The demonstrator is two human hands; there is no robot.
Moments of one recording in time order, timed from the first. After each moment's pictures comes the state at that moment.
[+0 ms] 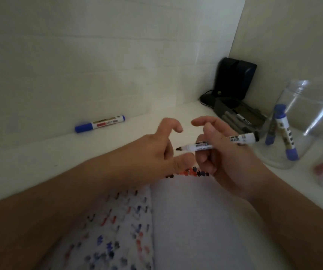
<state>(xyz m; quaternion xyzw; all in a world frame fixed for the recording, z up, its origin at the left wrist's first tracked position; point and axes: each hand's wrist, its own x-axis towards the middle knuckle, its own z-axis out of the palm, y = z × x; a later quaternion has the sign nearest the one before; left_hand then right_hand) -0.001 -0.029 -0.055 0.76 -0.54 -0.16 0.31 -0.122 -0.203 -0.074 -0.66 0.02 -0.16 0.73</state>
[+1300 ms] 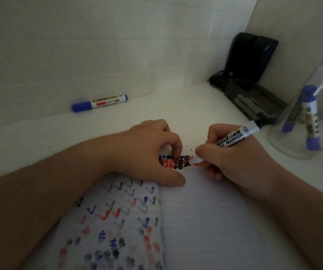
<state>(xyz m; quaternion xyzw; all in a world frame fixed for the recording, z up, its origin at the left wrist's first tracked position) 0.031 -0.029 -0.083 0.81 -0.56 -0.16 0.12 -0.117 -0.186 -0.080 -0.81 0.18 -0.14 0.55</state>
